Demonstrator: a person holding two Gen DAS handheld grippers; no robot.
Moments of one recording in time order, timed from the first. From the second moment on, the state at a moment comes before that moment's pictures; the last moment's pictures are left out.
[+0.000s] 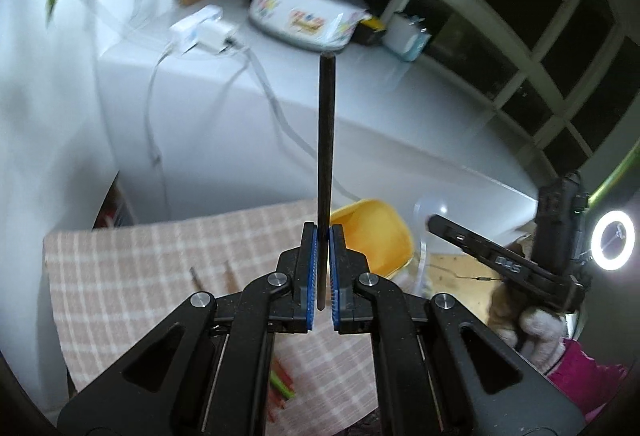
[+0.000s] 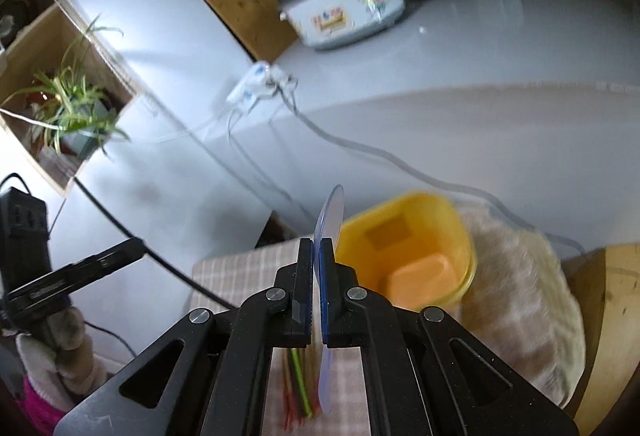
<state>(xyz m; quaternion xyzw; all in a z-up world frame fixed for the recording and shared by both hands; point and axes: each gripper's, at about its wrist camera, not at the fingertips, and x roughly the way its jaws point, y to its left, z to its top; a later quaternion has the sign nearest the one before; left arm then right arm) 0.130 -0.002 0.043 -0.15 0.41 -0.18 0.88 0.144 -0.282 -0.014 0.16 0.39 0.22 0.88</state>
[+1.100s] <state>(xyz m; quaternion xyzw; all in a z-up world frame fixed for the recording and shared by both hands) 0.202 -0.111 -0.043 -0.08 0.48 -0.21 0.85 0.215 -0.293 -0.079 0.10 0.42 0.18 0.88</state>
